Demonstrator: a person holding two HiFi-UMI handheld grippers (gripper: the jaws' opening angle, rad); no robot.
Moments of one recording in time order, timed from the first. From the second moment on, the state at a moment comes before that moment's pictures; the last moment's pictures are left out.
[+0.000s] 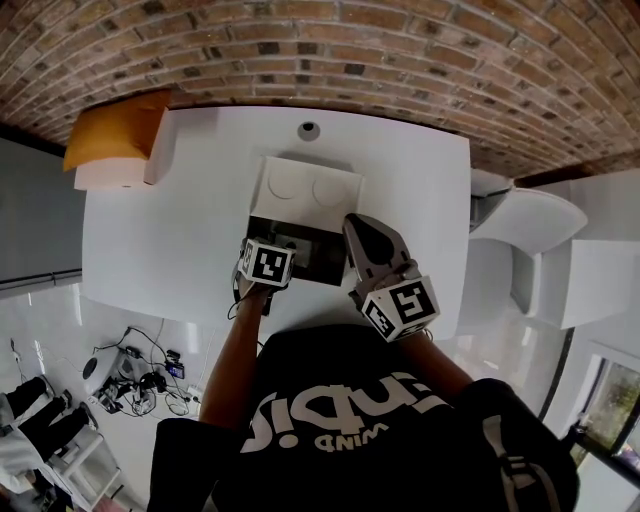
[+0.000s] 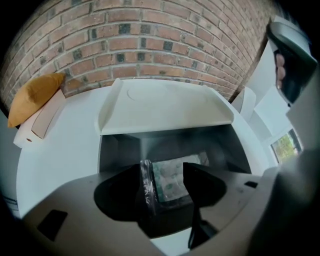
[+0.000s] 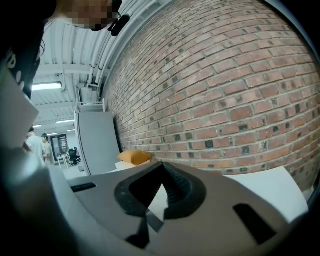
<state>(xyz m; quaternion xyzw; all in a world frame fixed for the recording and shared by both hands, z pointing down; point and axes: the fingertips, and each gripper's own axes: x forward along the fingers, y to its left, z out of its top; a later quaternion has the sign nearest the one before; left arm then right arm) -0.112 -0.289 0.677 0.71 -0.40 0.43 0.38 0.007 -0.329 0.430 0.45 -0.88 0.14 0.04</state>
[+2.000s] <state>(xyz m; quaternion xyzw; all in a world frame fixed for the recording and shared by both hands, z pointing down) -0.124 -0.283 0.686 0.69 -0.35 0.49 0.41 0.007 -0.324 0.428 0.46 -0.88 0.14 0.03</state>
